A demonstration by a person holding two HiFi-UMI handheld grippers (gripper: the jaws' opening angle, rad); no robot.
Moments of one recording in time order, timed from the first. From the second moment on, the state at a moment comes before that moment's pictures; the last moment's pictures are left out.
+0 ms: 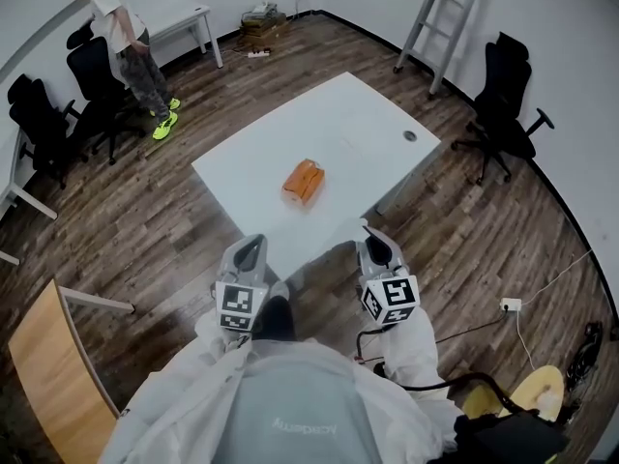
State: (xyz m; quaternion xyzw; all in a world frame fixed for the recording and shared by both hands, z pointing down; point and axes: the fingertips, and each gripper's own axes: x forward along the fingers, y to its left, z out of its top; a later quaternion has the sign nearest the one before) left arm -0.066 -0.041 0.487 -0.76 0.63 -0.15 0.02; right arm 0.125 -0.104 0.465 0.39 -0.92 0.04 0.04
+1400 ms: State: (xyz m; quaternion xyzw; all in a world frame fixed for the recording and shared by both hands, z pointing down) left arm -0.113 -0.007 0.474 -0.80 0.58 -0.13 0.03; right arm 0.092 -0.038 0.454 0.47 -0.88 0.05 0.03
